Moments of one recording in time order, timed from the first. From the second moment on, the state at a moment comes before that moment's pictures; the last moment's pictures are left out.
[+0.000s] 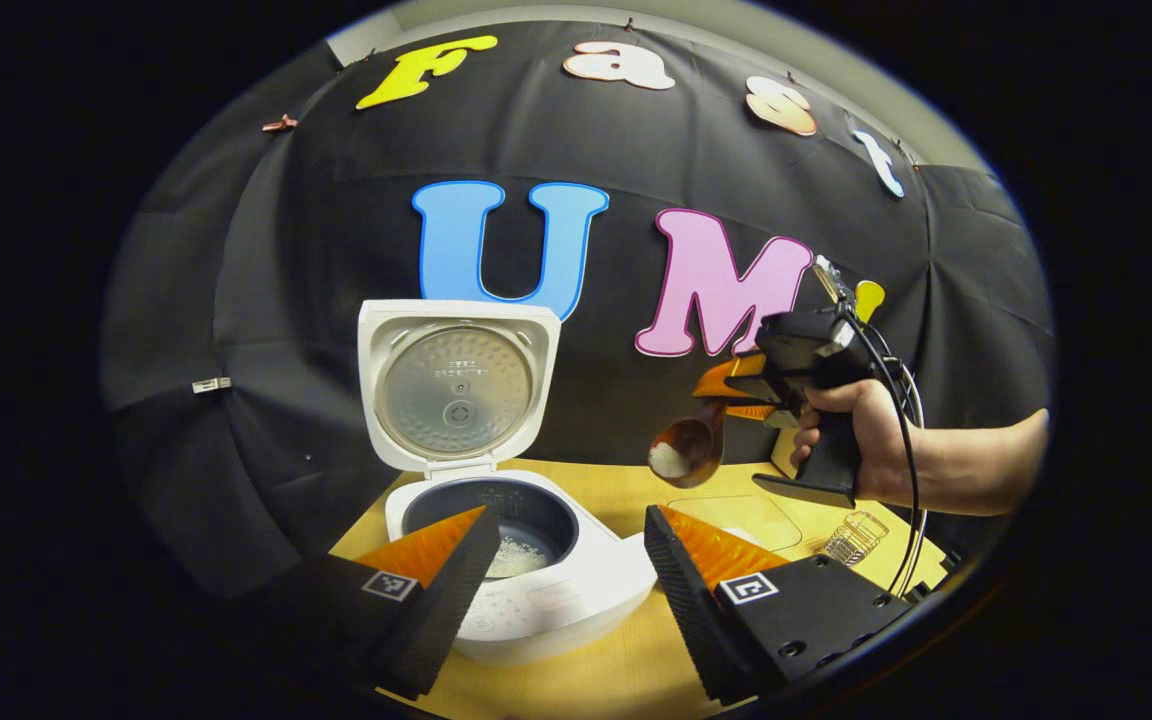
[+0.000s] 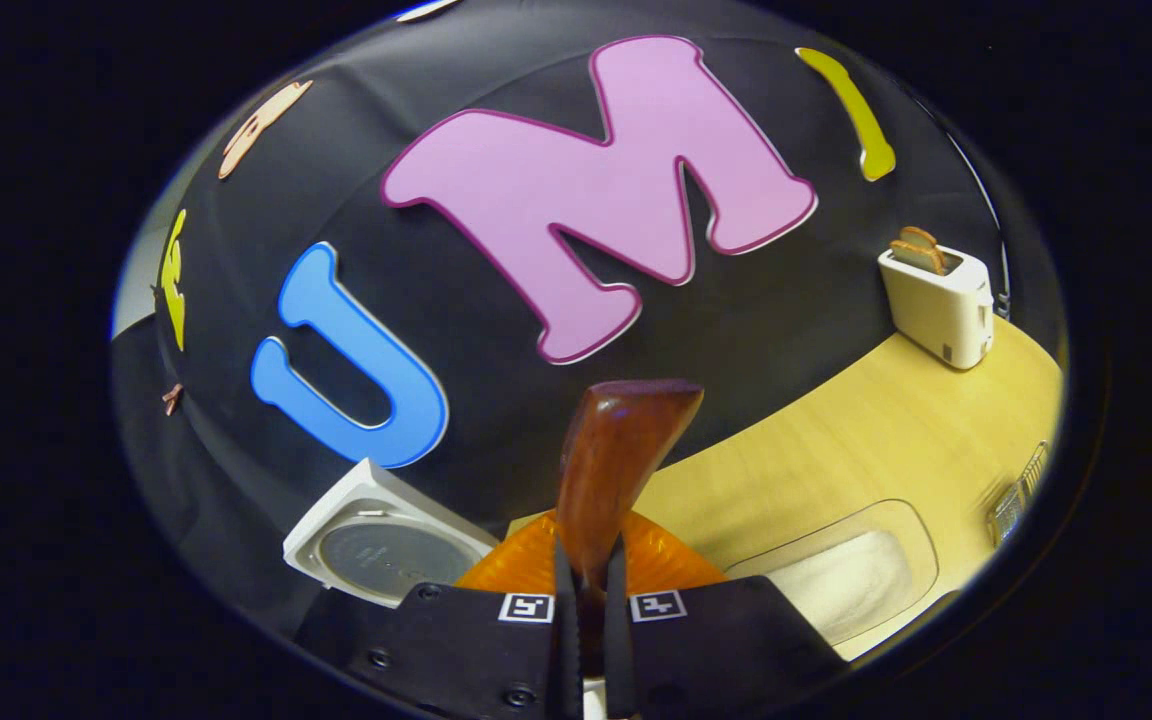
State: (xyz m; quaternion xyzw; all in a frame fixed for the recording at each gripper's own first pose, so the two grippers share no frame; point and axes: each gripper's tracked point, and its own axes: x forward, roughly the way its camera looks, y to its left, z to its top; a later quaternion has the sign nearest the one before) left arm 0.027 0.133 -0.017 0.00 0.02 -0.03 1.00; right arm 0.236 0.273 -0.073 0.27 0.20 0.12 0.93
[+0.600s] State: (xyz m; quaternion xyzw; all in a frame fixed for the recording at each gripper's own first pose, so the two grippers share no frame) left arm 0.004 0.199 -0.028 -0.03 0.02 0.05 1.00; right arm 0.214 0.406 -0.092 0.22 0.23 0.22 0.92
